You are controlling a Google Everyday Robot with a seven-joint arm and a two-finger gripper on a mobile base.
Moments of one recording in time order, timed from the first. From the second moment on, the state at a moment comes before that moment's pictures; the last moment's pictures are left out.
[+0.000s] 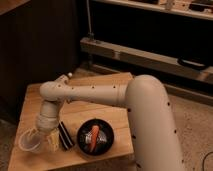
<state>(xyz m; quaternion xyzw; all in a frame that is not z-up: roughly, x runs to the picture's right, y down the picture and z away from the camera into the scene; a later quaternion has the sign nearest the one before) -0.292 0.248 0.656 -0.44 -0.48 -0.38 0.66</state>
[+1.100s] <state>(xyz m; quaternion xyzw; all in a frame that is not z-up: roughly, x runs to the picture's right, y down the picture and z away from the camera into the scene) -0.293 0.249 0.668 -0.45 -0.46 -0.38 0.66</state>
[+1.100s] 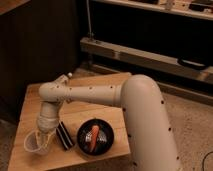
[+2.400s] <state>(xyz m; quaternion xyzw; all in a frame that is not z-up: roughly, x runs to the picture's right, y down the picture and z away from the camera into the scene) -0.202 0.174 0.656 -0.42 -0.56 -0.26 0.66</state>
